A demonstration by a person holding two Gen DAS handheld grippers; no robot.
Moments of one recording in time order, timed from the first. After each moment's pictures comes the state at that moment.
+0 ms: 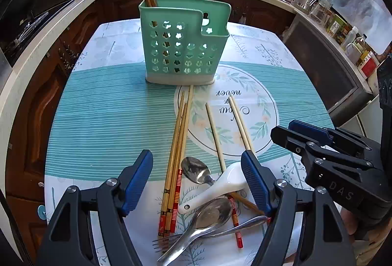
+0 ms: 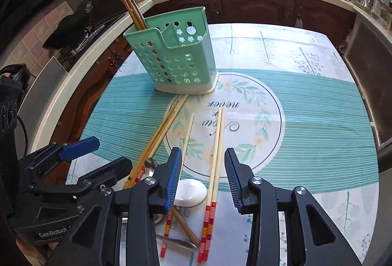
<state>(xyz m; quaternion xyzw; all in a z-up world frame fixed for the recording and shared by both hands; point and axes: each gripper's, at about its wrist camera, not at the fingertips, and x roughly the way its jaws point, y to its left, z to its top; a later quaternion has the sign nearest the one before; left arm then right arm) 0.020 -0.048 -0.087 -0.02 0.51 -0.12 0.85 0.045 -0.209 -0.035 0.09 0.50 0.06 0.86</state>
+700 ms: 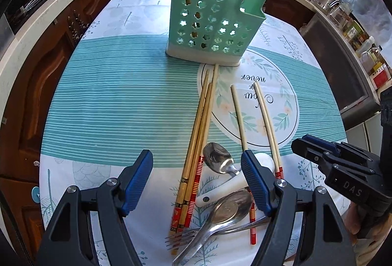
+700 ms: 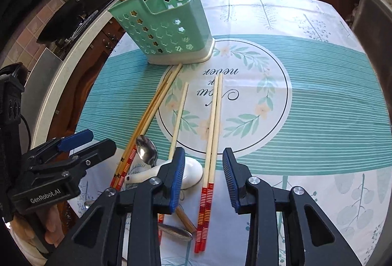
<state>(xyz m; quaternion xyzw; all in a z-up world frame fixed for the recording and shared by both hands) 0.033 -0.020 -0.117 -0.05 0.55 -0.09 0.83 0.054 -0.222 -0.074 0.11 0.56 0.08 0.81</state>
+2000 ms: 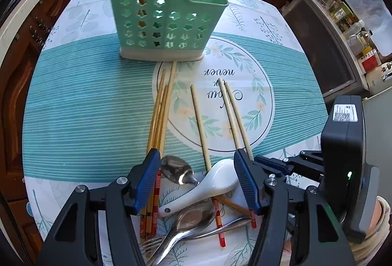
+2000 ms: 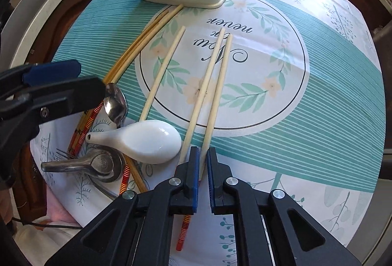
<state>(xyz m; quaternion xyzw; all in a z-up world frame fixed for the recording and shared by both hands) 0.069 -0.068 -0.111 -0.04 0.61 -0.15 0.78 0.074 -0.192 -0.115 -0.03 0.66 0.09 0.74</state>
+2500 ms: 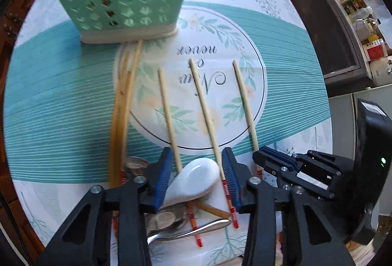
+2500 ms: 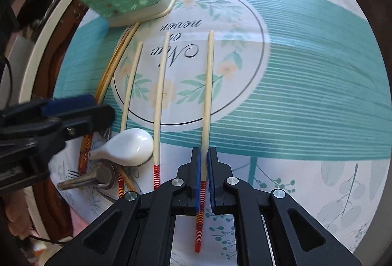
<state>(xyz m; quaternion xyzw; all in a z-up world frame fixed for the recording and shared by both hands) 0.093 -0.110 -0.138 -0.03 0.68 -0.16 0.71 0.072 -0.262 -0.118 0.12 0.66 0.06 0.74</state>
